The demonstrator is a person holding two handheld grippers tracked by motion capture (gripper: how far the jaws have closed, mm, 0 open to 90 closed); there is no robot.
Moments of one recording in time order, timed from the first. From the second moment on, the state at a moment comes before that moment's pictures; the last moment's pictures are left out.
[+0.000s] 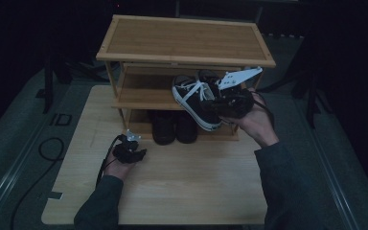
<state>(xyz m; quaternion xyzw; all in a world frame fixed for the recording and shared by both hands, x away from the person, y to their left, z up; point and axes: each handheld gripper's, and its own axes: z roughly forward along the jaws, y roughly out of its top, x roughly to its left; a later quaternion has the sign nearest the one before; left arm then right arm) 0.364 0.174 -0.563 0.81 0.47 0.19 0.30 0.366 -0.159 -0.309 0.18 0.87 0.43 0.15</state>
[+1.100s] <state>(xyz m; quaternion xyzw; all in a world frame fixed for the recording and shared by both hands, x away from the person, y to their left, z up) 0.375 0.139 -0.460 0.83 0.39 0.18 0.36 0.338 -0.162 -0.391 0.15 0.89 0.43 0.09</state>
